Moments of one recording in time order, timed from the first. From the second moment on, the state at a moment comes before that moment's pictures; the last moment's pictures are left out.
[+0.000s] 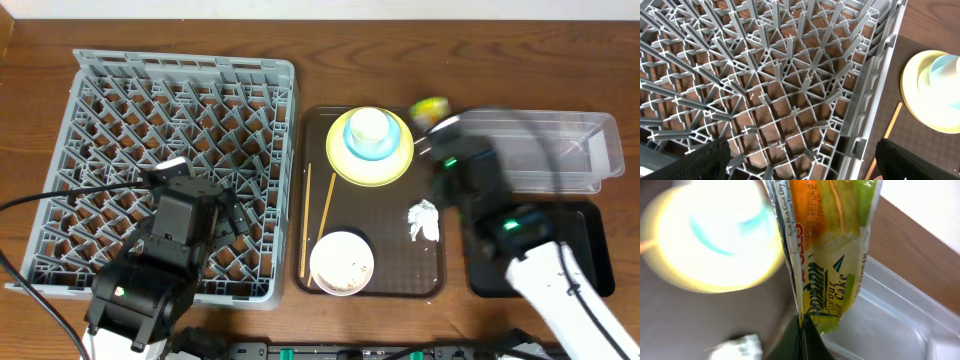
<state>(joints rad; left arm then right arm) -0.35 0.86 1.03 -1.10 -0.32 -0.61 0.35 1.17 0.85 -0.43 0.29 -0.17</state>
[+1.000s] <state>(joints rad) -0.35 0.86 1.03 -1.10 -0.32 -0.61 -0.13 1.21 0.85 -0.37 0.00 0.13</state>
